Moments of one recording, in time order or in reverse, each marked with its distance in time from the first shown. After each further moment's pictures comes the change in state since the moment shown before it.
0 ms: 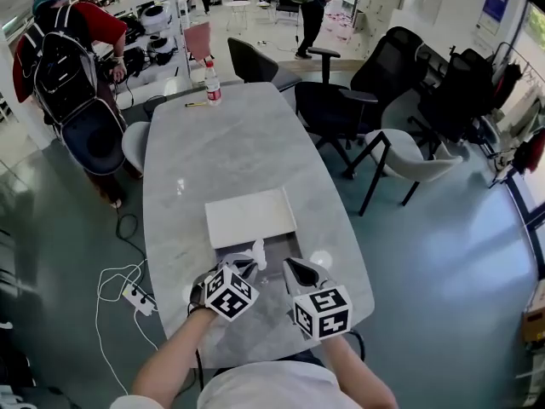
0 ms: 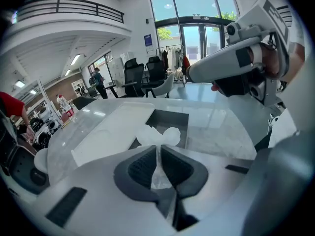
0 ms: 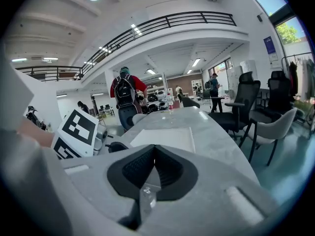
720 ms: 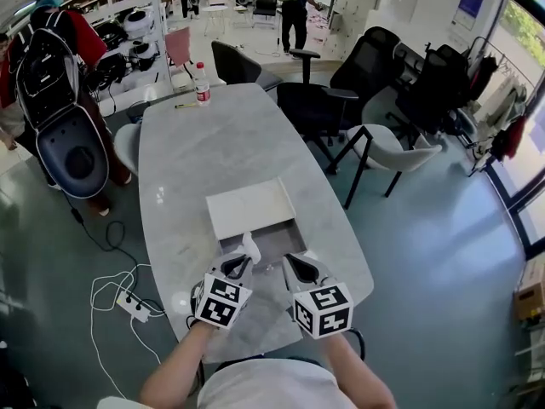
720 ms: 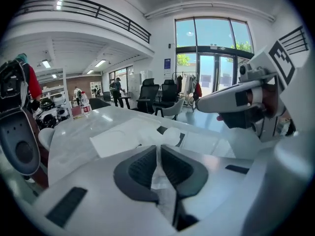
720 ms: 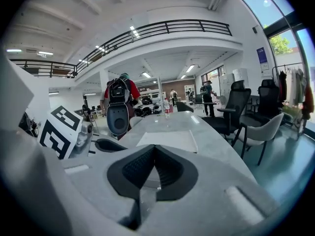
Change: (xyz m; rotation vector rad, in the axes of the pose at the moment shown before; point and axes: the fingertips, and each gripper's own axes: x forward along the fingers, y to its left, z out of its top) left arm -0.076 0.004 -0.003 -0.240 -0.240 0.044; right arm -0.026 0.046 0.007 -0.002 -0.046 -0.106
